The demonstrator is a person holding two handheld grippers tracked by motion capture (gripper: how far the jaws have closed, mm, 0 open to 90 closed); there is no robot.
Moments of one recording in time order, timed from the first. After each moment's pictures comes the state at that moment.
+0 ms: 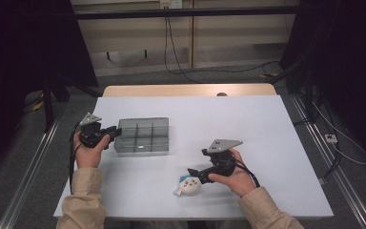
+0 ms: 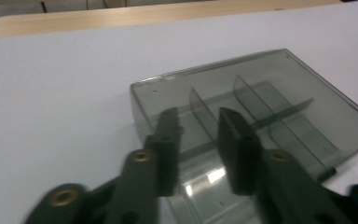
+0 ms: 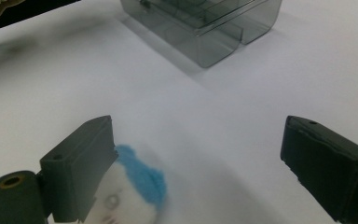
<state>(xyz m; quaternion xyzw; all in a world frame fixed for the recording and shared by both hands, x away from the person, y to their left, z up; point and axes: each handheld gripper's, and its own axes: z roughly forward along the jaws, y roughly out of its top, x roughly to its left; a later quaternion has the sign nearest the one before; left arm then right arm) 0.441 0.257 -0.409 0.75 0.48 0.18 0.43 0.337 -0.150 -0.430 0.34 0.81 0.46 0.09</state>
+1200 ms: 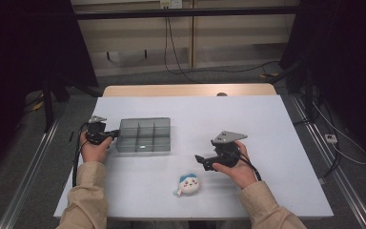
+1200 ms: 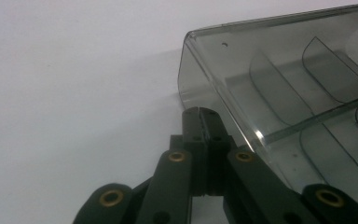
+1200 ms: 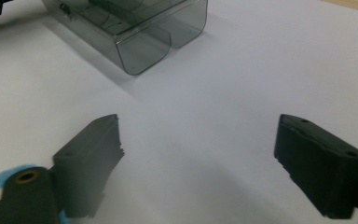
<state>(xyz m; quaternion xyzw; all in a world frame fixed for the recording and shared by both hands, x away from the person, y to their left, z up) 0.470 0.258 -0.450 0.76 0.49 0.15 0.38 0.360 -0.168 -0.437 0.39 0.79 0.44 0.16</state>
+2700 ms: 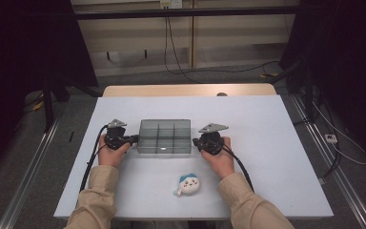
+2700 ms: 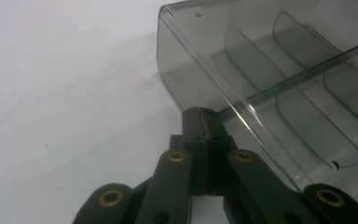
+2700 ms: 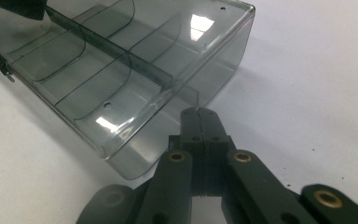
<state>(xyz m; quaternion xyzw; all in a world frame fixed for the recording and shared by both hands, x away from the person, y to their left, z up) 0.453 0.203 -0.454 0.80 0.43 0.11 0.40 0.403 -0.133 -0.456 0.45 0.78 0.40 0.17</state>
